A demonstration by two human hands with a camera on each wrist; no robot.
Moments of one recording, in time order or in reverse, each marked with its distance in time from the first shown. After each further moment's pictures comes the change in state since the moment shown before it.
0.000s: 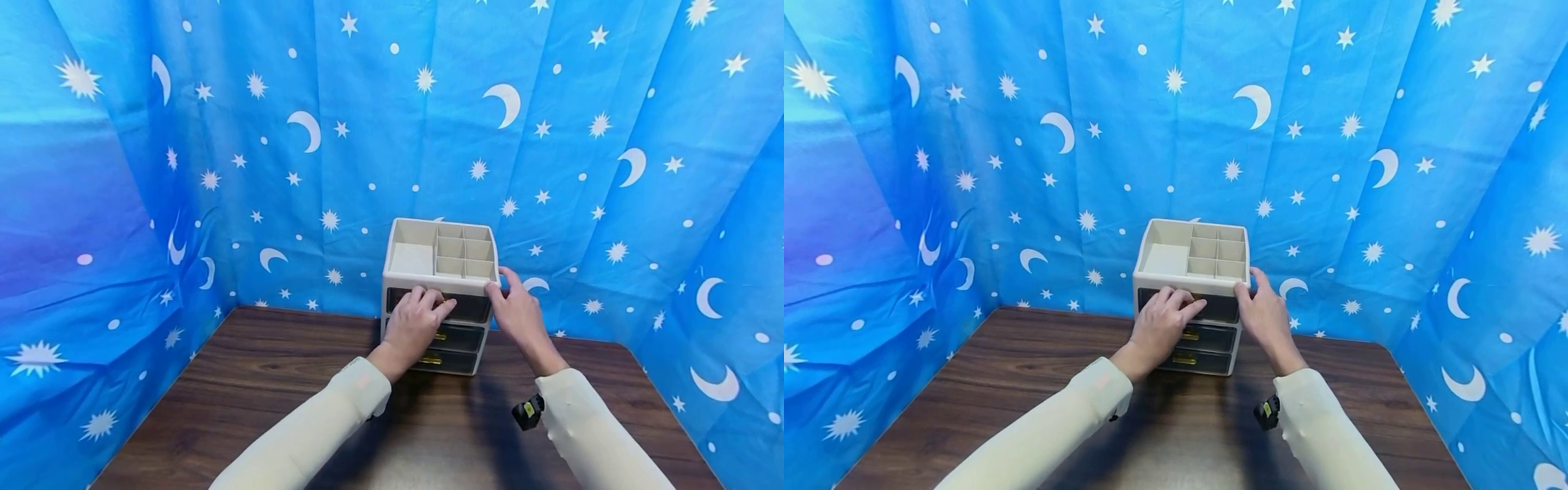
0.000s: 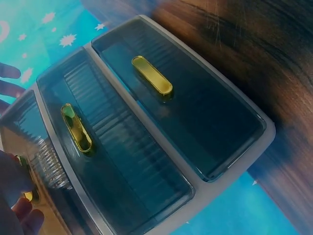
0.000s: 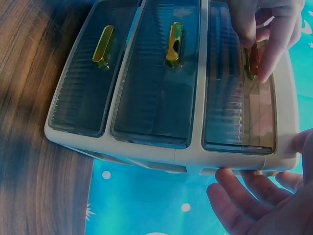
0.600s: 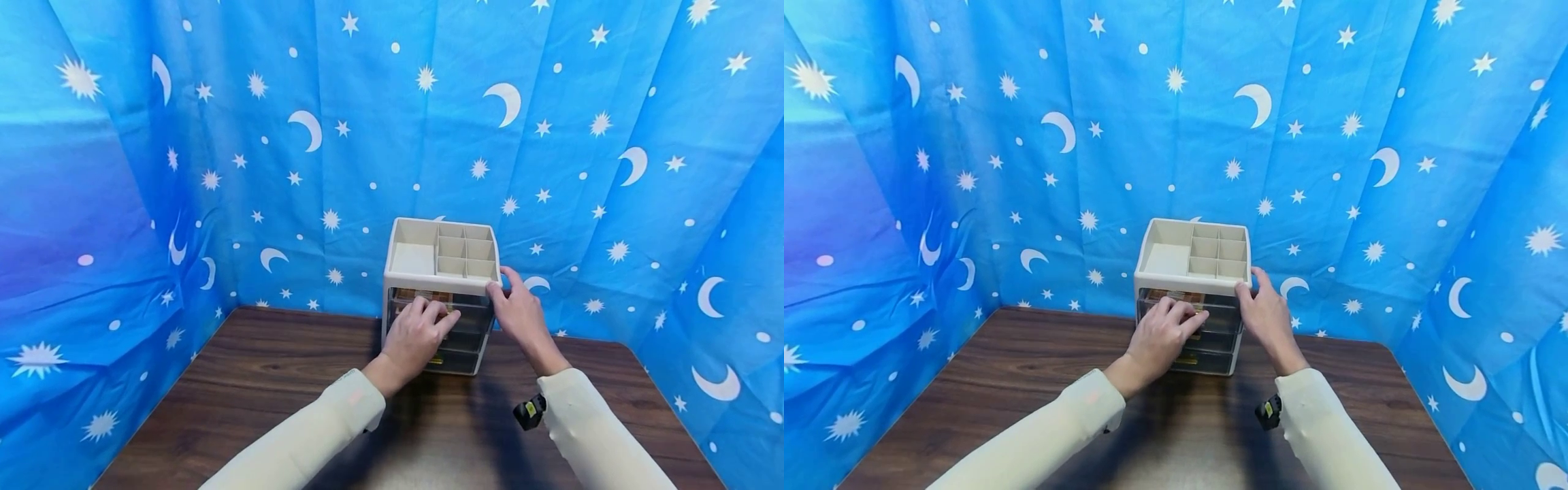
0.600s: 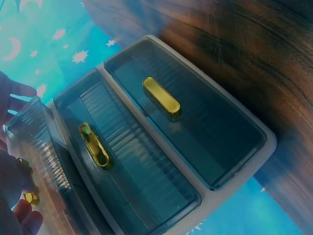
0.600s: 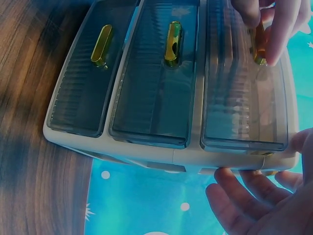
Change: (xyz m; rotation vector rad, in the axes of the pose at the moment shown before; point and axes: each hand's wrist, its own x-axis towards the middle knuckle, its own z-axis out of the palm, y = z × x) left_hand -0.012 0.007 -0.018 -0.023 0.021 0.065; right_hand -0.003 -0.001 0.001 0.018 -0.009 0.009
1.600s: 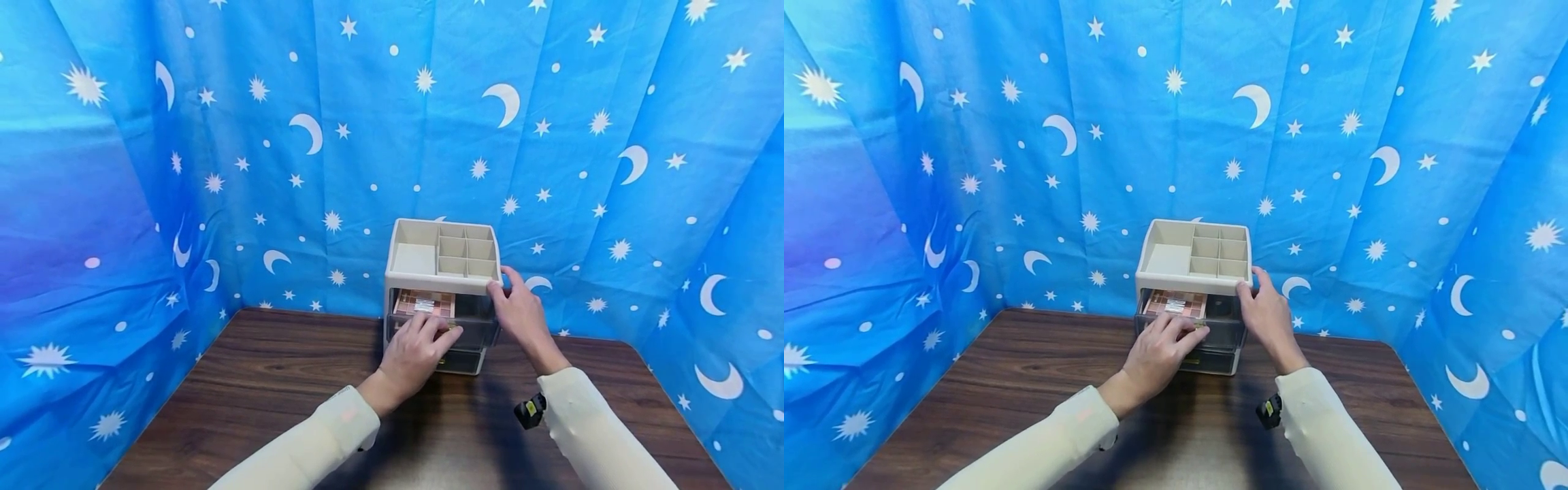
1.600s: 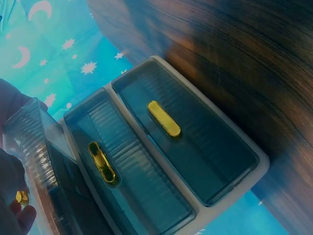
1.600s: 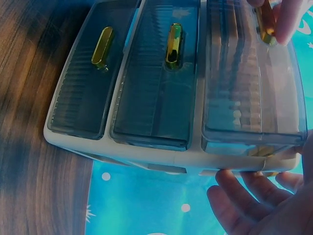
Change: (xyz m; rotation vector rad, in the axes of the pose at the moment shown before) left_hand -0.016 0.013 -0.015 -0.051 0.083 0.032; right_hand 0.000 0.003 0.000 0.008 0.005 -0.020
